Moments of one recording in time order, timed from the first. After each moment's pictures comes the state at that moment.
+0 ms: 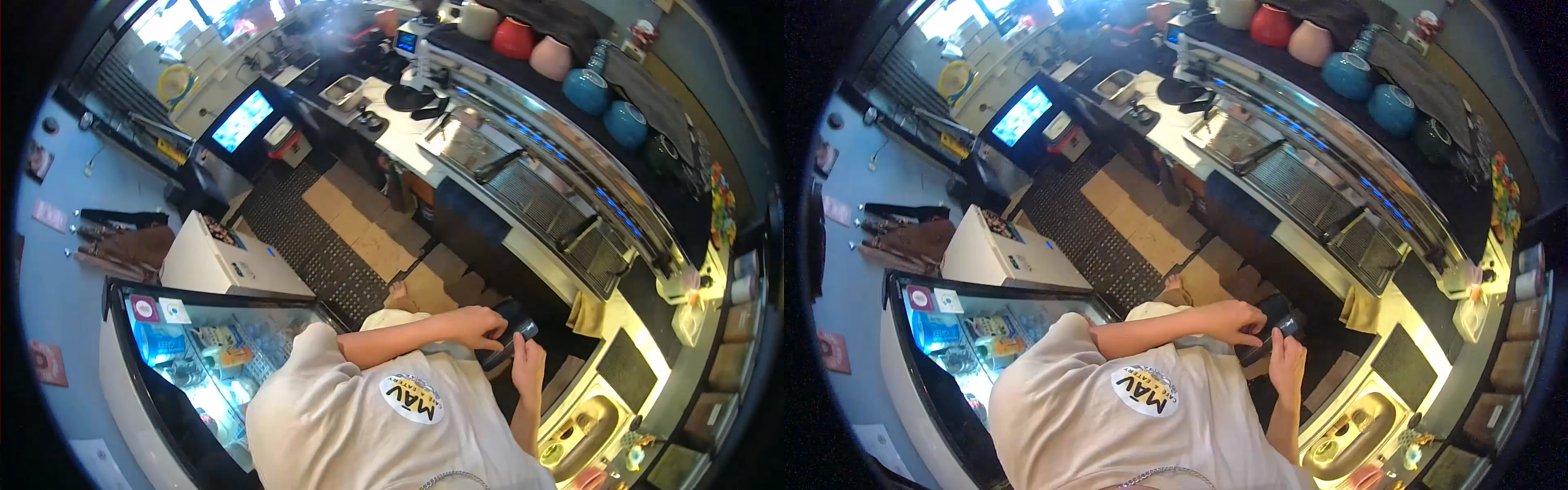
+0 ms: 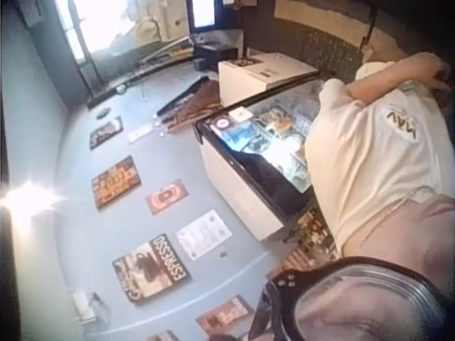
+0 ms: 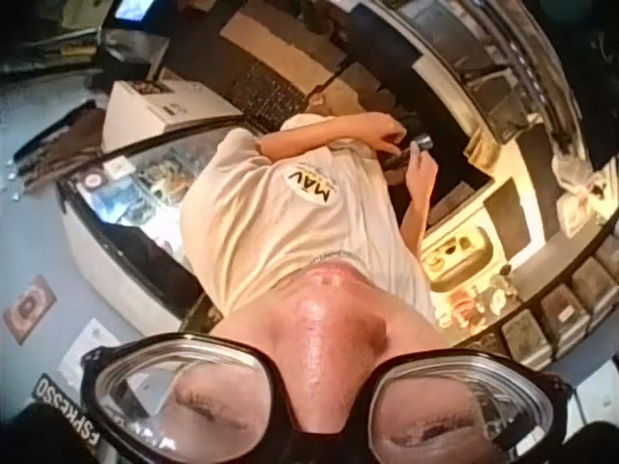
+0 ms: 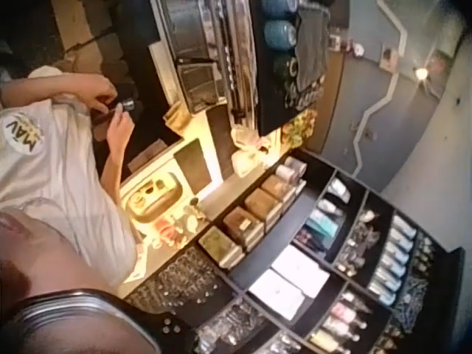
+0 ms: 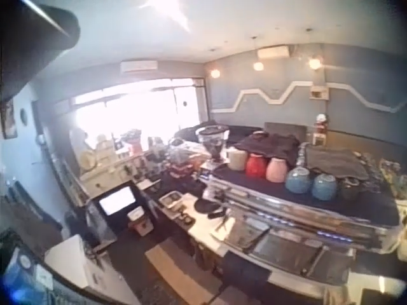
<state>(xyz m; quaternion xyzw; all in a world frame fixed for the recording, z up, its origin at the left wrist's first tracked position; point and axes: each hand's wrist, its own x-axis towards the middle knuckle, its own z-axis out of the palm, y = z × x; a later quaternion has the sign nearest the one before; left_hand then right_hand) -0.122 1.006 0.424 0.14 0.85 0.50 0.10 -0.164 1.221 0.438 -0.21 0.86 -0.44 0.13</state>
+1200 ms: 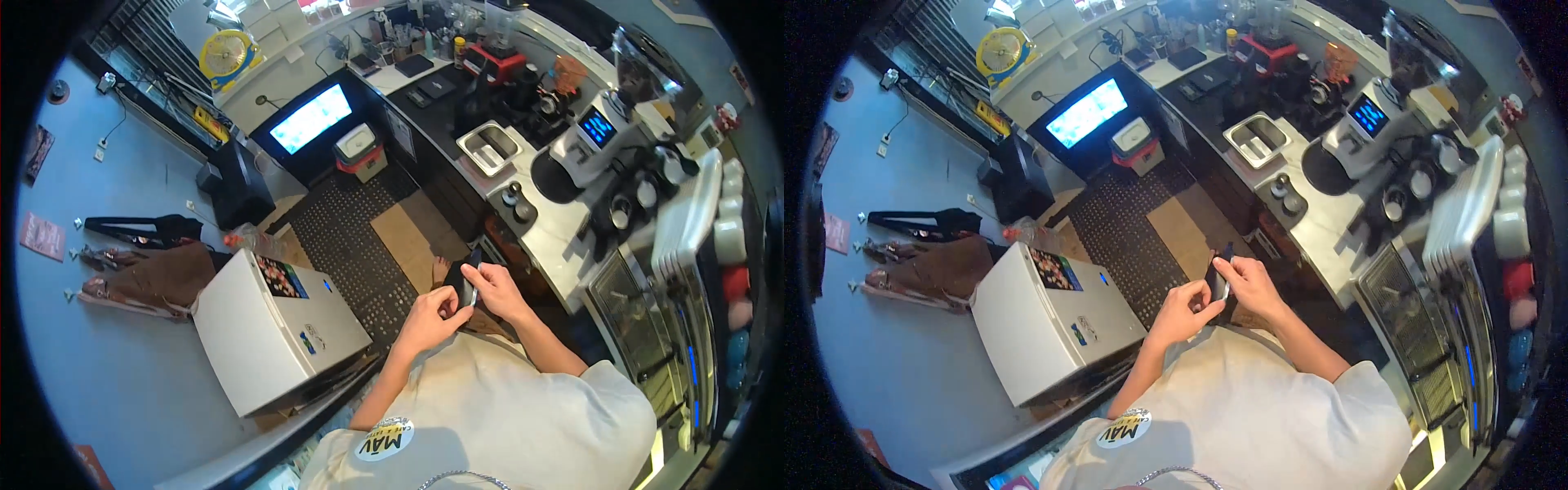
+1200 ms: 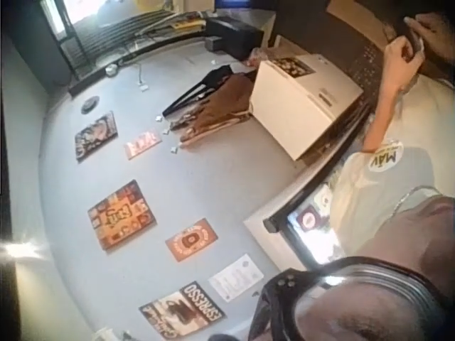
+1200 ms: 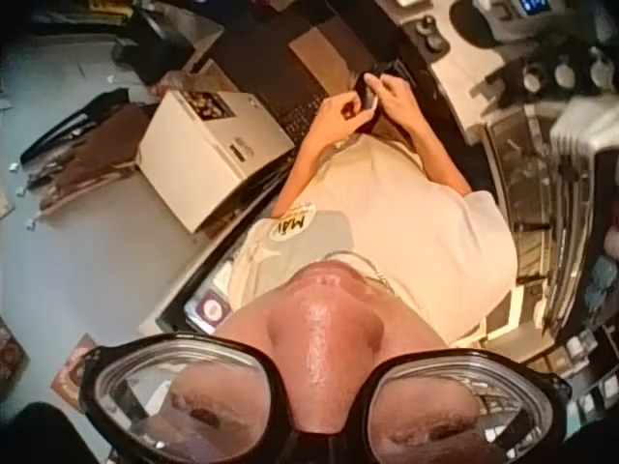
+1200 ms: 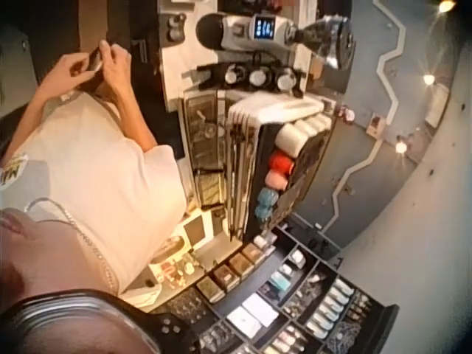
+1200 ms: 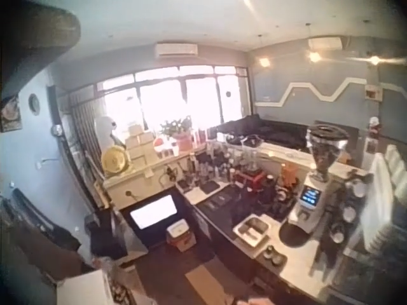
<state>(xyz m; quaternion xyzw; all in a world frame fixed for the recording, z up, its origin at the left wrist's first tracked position) 0.010 0.507 0.466 -0.37 0.75 0.52 -0.18 -0.175 0.550 0.451 -0.43 0.68 -0.41 0.43</state>
